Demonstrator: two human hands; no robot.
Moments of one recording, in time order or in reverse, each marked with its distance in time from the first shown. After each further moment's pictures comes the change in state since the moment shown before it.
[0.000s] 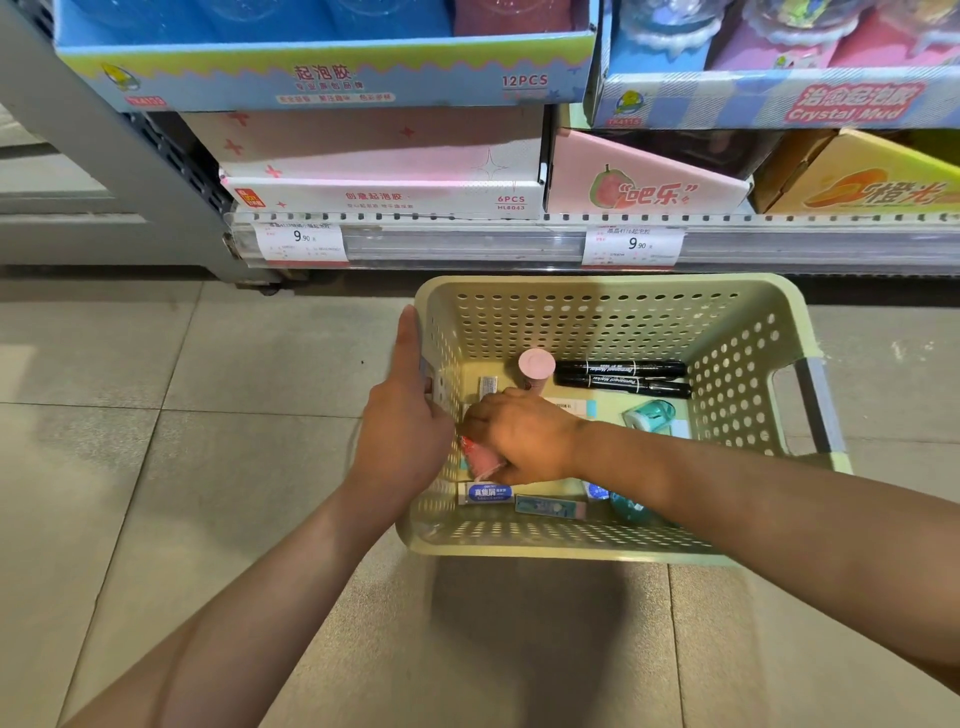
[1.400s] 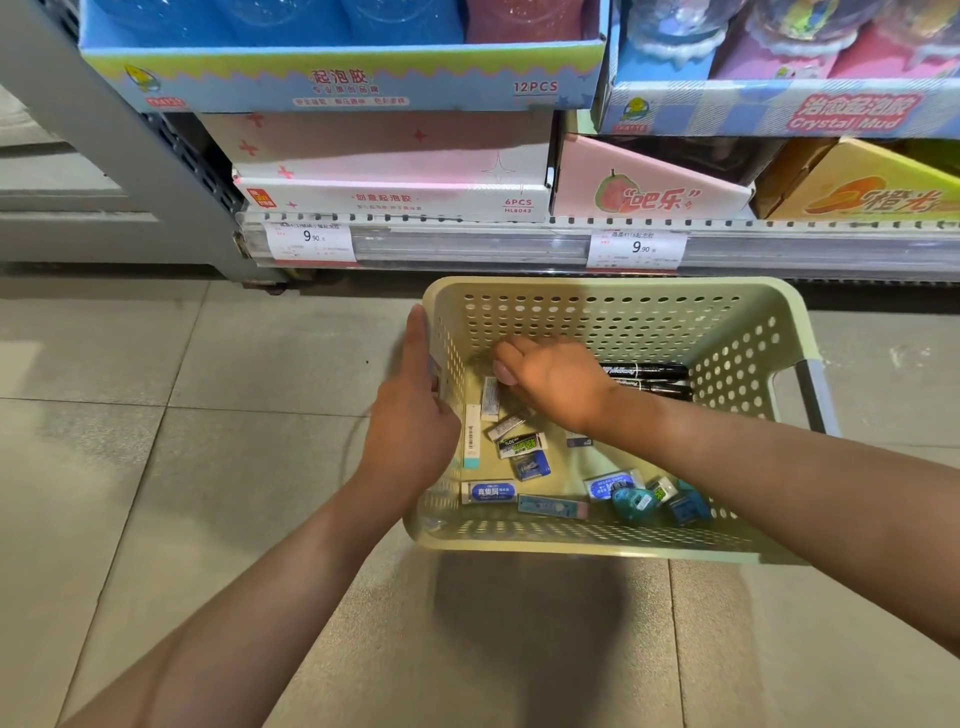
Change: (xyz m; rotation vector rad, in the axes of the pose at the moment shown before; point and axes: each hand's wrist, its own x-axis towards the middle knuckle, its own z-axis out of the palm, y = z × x) left_hand -0.002 0.003 0.000 -0.014 -0.018 -0.015; right_hand -0.009 0.031 -0.024 -0.035 0.302 0.257
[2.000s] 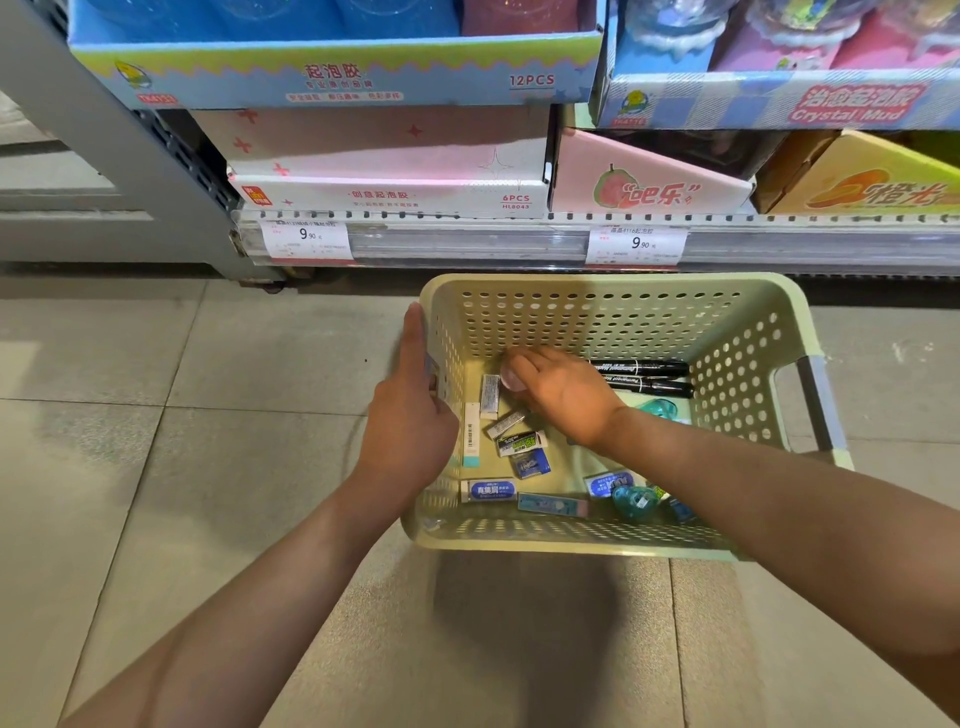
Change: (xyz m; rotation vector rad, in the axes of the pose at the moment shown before) left_hand 0.000 0.002 0.000 0.033 -0.005 0.009; right_hand -0.015 0.005 0.029 0.074 -0.025 0.047
